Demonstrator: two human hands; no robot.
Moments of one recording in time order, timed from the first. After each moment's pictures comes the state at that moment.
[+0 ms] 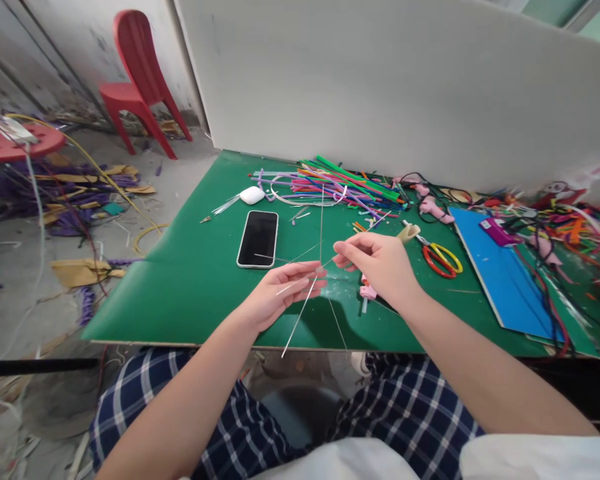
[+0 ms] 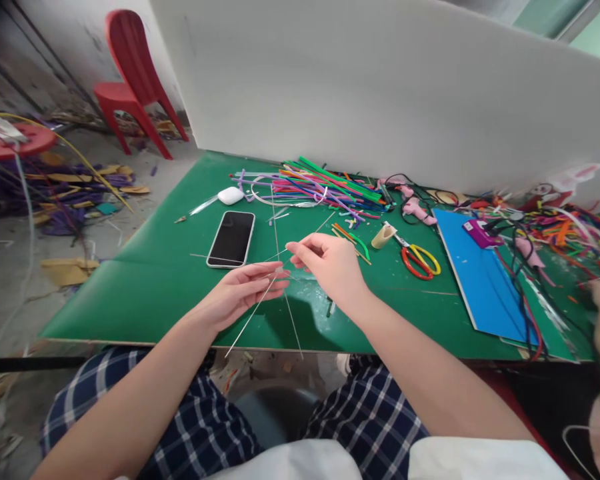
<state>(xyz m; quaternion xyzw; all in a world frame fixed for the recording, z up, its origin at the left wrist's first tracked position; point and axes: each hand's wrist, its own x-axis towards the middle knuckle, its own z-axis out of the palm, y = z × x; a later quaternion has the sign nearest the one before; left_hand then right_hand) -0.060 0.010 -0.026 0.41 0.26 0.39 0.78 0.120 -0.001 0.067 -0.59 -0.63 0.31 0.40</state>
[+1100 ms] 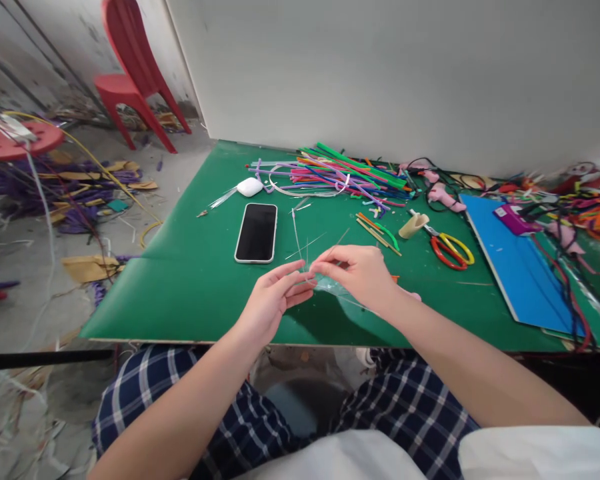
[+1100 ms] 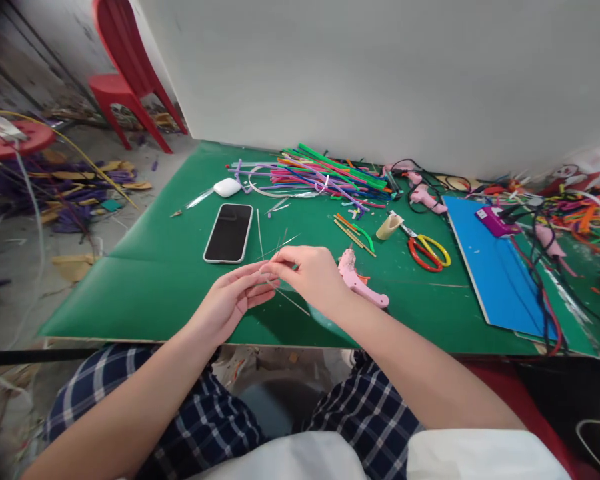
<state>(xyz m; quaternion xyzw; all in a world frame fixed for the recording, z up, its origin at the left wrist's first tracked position) -0.047 -0.006 -0.017 0.29 0.42 0.43 0.75 0.114 0.002 0.038 -0.51 -0.77 0.22 0.31</state>
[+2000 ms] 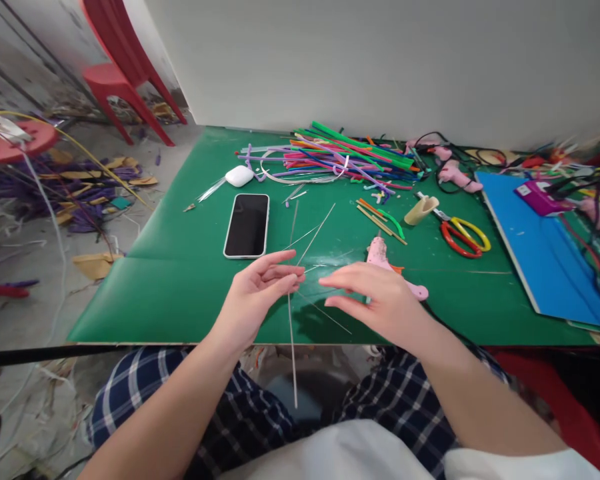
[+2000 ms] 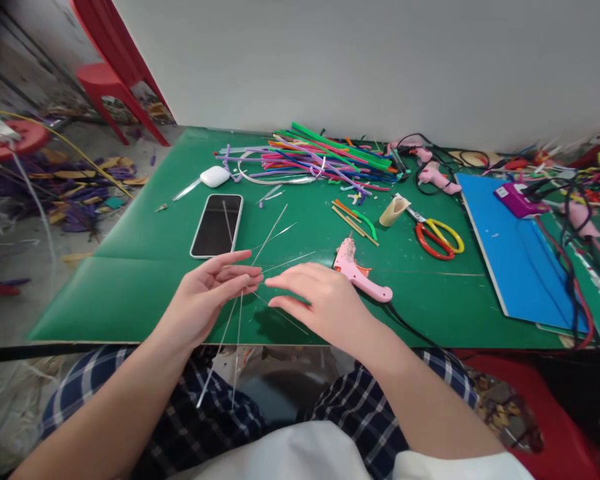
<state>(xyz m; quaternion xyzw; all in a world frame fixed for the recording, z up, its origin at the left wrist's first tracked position) -0.051 -0.005 -0.017 0.42 0.42 0.44 0.67 0.151 -0.031 0.018 -0.42 -0.83 0.17 0.32</state>
